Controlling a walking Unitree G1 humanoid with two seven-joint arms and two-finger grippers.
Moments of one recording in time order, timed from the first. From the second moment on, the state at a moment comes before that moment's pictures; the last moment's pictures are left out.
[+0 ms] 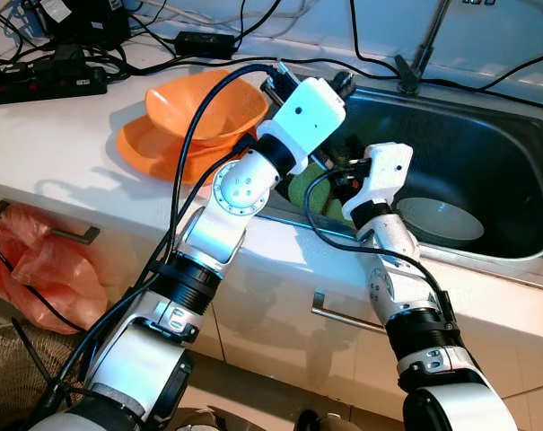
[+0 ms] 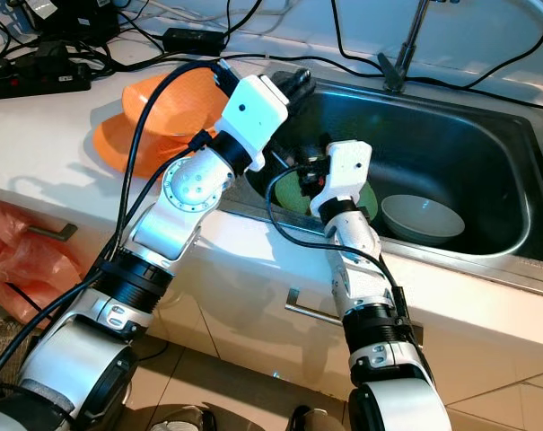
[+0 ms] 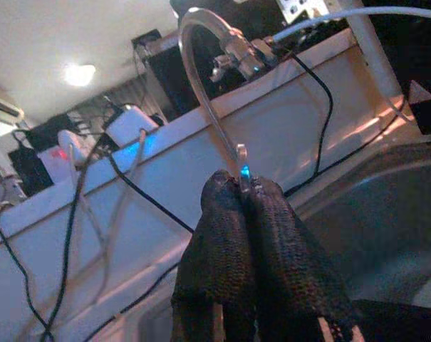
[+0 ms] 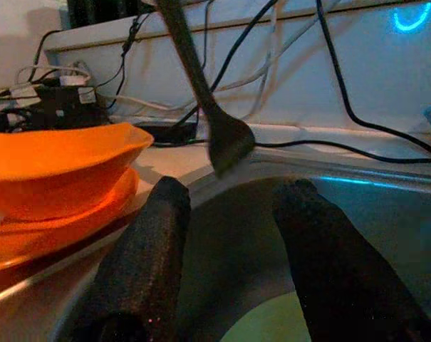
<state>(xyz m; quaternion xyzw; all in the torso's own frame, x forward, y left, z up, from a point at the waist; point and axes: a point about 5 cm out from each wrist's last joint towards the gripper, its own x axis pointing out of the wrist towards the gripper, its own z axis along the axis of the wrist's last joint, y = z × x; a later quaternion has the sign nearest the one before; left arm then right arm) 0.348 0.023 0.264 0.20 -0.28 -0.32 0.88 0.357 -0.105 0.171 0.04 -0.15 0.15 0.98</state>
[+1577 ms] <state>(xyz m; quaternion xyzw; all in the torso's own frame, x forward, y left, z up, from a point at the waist) 0.344 0.028 0.246 0.11 -0.19 -0.38 0.90 0.348 -0.095 0.169 0.05 -0.16 0.20 0.97</state>
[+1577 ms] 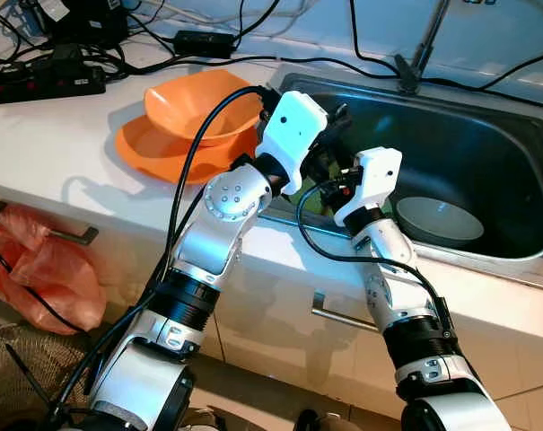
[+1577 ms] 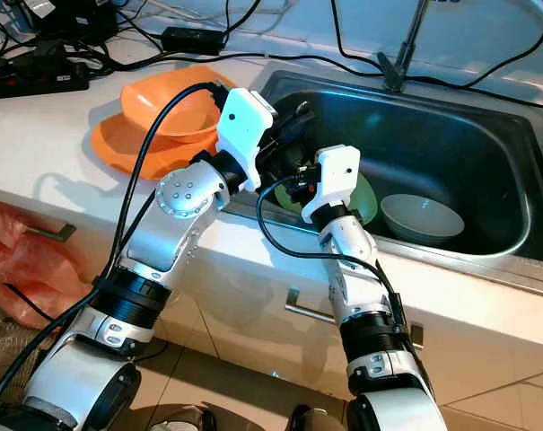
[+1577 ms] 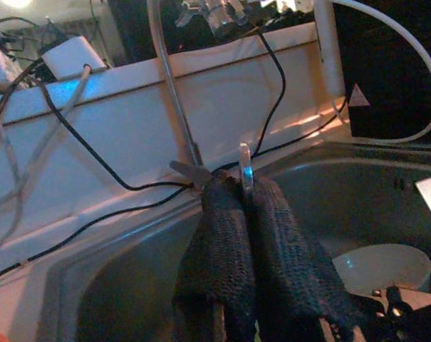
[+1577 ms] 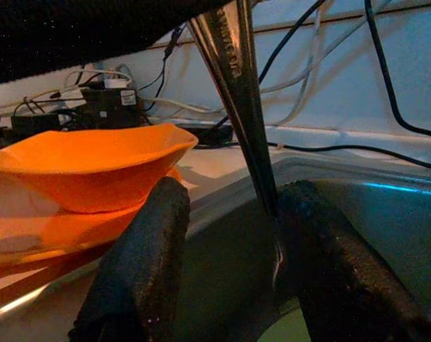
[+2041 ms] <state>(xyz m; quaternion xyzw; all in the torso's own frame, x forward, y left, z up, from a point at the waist) 0.342 0.028 0.239 0.11 -0.18 -0.39 0.90 0.346 -0.089 0.170 0.05 -0.16 0.23 0.96</state>
